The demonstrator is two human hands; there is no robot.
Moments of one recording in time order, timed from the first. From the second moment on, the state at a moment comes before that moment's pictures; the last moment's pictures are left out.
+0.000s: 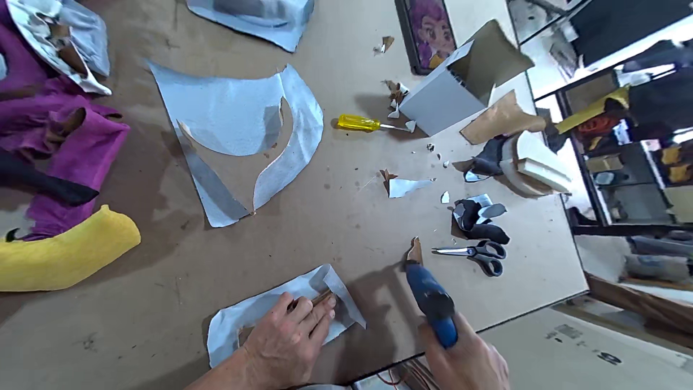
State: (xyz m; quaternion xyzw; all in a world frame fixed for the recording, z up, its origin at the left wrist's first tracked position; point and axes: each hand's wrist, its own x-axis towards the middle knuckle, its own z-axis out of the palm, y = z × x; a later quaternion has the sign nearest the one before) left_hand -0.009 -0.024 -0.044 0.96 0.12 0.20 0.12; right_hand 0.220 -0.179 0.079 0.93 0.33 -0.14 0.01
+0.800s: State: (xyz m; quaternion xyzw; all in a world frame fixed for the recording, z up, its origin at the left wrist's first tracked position) left_hand -0.110 -0.024 -0.038 0.87 0.31 0.27 0.26; right_hand 0.077 -0.137 -0.027 0.61 0.77 -0.05 -0.18
